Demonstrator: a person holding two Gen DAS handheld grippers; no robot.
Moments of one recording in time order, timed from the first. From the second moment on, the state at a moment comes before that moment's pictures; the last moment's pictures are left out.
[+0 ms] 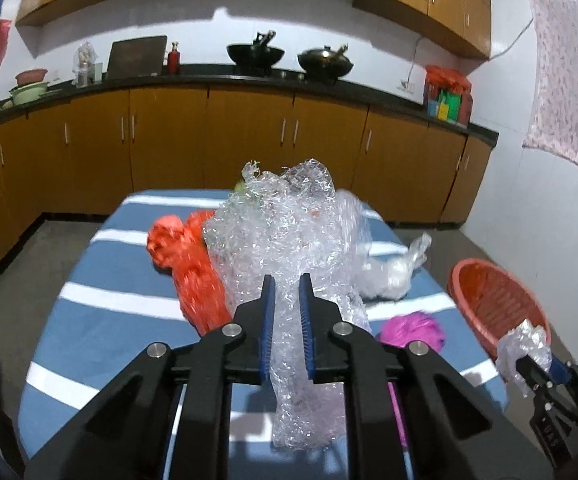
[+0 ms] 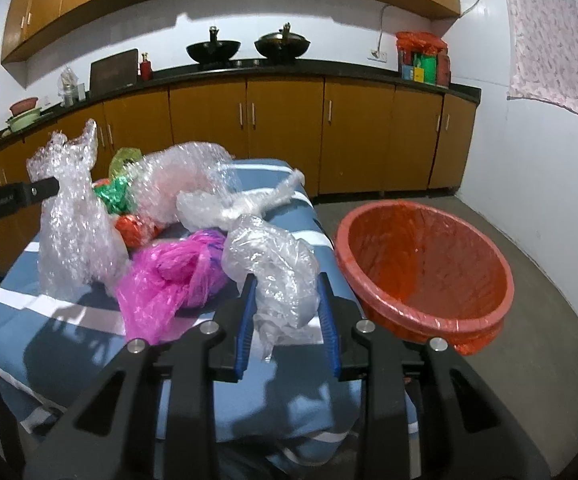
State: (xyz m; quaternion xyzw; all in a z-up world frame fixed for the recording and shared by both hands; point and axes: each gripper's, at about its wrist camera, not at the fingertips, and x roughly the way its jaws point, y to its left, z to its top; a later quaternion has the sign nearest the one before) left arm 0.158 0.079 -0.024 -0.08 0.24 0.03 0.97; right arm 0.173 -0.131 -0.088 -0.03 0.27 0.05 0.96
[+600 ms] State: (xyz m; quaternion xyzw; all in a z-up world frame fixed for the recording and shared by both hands) left arm 0.192 0.027 0.014 -0.06 0.21 -0.04 0.97; right arm 0.203 -0.180 -0.056 0.01 0.24 0.00 0.97
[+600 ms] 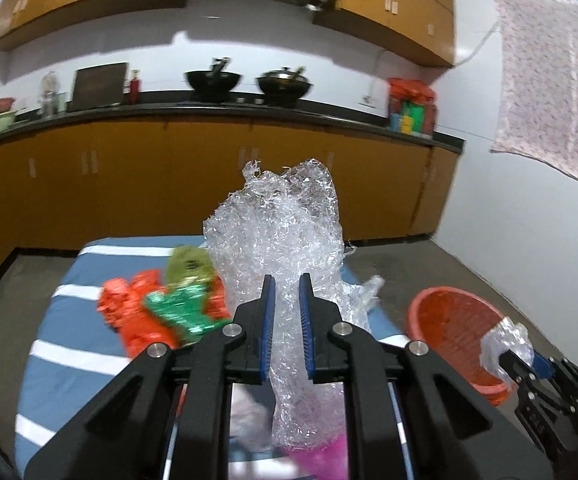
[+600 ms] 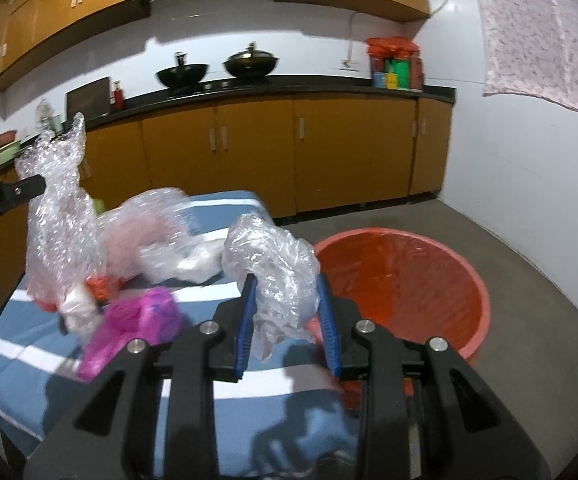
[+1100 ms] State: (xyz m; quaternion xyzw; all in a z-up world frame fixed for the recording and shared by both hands) left arm 0.250 -0.106 0.001 -0.02 0.23 -0.17 0.96; right arm 0.251 -0.286 -0.080 0.06 0.28 -0.10 0.95
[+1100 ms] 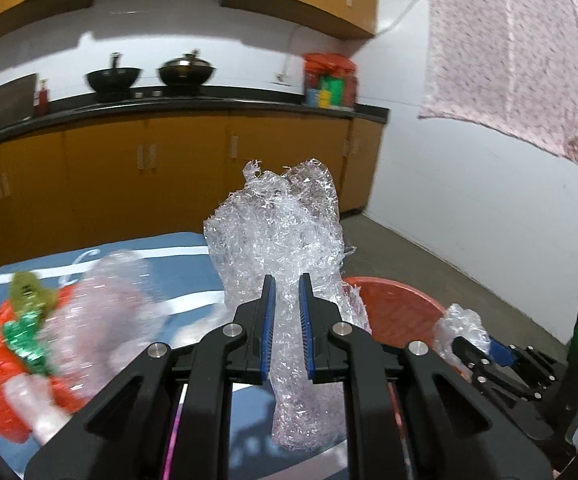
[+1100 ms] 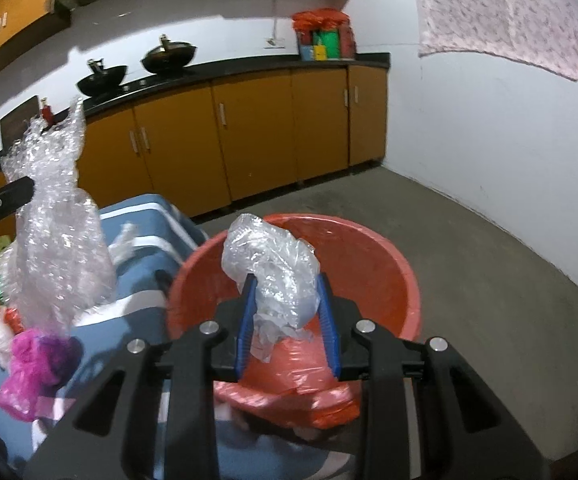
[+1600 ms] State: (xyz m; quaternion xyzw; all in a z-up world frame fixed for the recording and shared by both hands) left arm 0.288 -0.177 -0.036 0.02 0.26 -0.22 0.94; right arm 0.286 -0.339 -0.099 0.10 0.28 -0.12 0.95
